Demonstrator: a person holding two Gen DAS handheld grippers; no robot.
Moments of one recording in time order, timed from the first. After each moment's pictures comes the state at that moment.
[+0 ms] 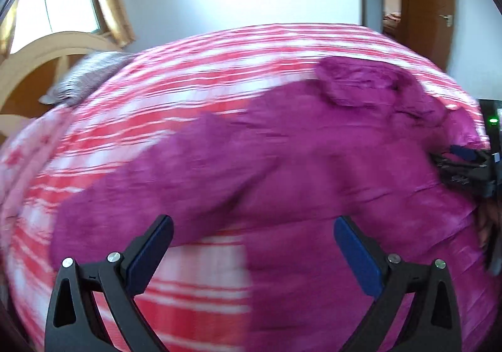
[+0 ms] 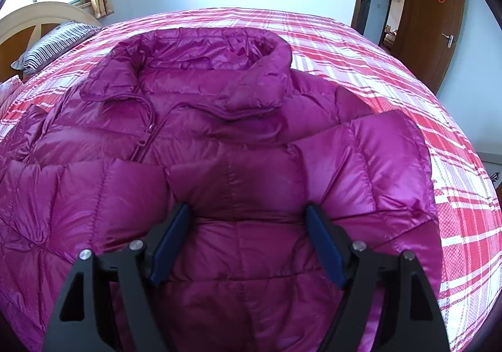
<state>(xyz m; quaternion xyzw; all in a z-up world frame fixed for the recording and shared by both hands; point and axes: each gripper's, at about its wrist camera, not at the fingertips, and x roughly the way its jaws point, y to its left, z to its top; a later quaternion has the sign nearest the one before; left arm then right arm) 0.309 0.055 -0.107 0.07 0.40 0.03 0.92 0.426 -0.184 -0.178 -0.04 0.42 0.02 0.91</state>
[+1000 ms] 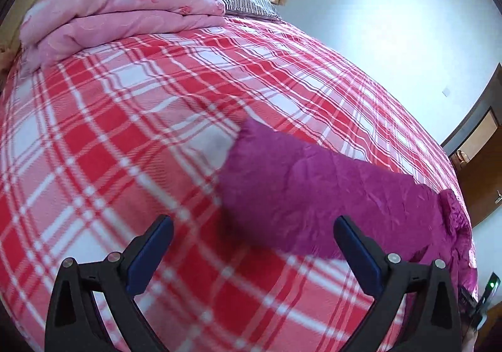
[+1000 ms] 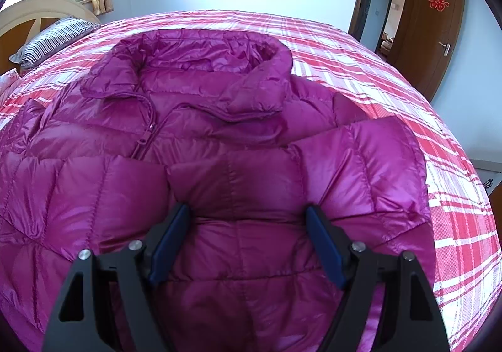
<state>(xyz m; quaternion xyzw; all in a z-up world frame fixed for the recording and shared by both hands) 0.256 0.330 -0.140 -0.26 0.36 0.17 0.88 0.424 -0.181 -0.177 -0.05 0.41 0.01 0.91</state>
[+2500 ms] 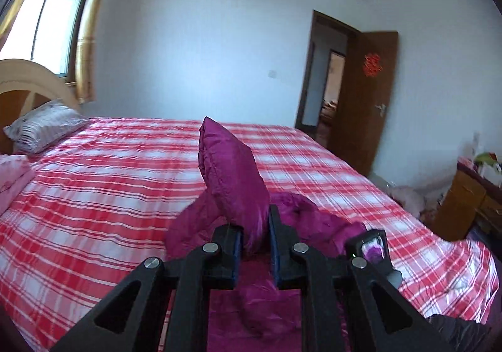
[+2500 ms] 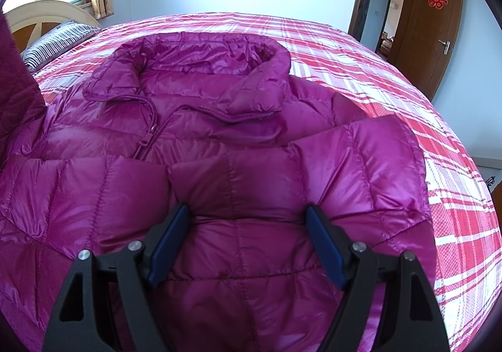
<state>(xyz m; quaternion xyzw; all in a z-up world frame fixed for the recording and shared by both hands) 0.286 0.028 0.020 -0.04 0.21 -0.16 0.96 0.421 -0.182 -0.175 -0.05 0.41 0.01 0.91</state>
